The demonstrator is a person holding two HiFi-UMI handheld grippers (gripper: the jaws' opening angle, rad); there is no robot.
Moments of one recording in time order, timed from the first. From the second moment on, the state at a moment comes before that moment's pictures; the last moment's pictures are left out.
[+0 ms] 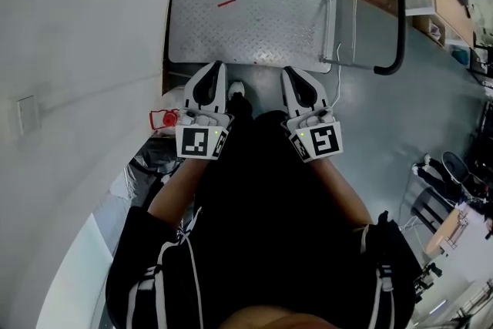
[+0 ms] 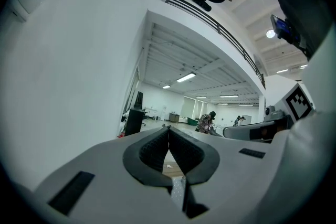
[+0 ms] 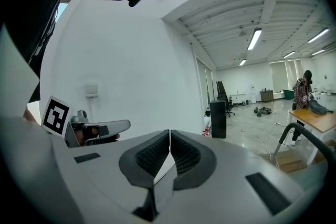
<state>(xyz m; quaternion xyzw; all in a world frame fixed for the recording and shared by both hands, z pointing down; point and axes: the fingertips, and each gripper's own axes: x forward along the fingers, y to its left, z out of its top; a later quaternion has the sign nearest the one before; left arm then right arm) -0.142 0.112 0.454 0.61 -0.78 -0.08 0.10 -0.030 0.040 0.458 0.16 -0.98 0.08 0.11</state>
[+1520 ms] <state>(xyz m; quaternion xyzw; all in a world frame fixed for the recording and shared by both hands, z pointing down) -0.143 0.143 0.520 0.51 -0.84 0.00 0.19 -0.062 0.023 0.423 0.08 -0.99 0.02 0.06</state>
